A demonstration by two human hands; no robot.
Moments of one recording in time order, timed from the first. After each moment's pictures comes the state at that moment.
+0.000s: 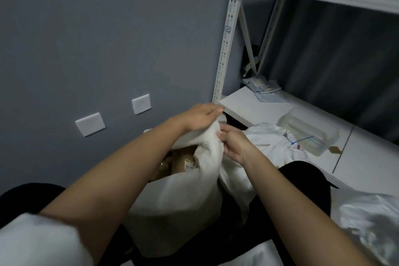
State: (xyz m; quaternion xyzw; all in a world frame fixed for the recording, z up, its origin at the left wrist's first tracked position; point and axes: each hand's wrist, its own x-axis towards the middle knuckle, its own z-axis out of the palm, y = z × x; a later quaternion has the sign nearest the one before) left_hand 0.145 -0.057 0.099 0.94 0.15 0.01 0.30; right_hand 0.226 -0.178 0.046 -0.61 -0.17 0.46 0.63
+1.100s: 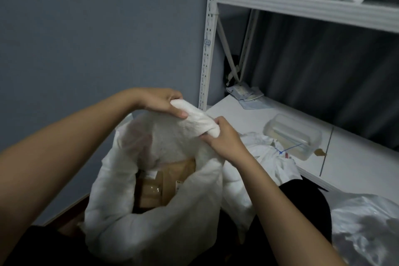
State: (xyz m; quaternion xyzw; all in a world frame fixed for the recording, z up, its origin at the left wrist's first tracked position) left_hand 0.136 0.023 0.200 0.95 0.13 -0.08 0.26; right_hand 0.221 -0.177 0.119 -0.81 -0.38 0.12 0.43
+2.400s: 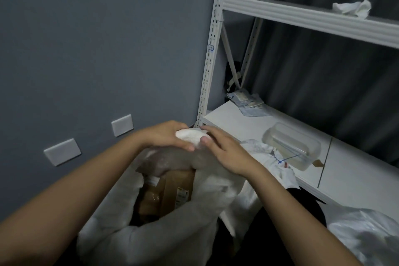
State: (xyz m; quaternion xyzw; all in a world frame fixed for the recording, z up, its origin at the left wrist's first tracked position) left_hand 0.128 0.000 0.122 0.91 0.13 -0.03 0.39; right_hand 0.245 -0.183 0.103 -0.78 -0.53 0.12 0.32
